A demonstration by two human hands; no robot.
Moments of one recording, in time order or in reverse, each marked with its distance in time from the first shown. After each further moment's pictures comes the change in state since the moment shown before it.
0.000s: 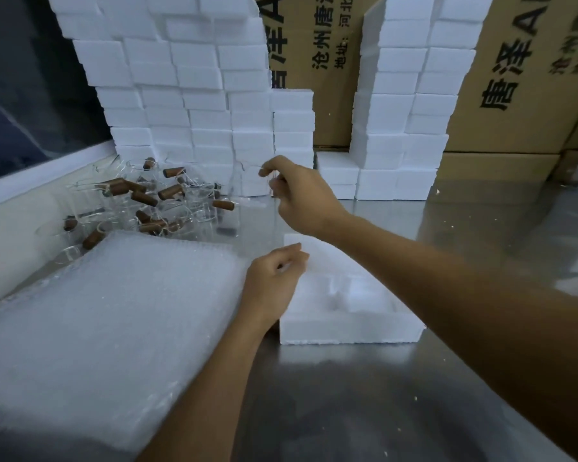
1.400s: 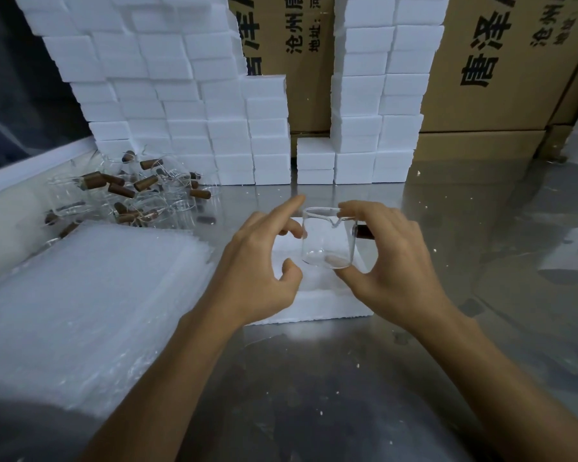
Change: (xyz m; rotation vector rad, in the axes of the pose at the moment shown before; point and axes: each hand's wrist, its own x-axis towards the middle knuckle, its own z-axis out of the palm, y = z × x) left_hand -0.062 0.078 0.008 0.516 -0.041 0.555; right_hand -0.169 0.045 -0.062 -0.099 0.284 0.002
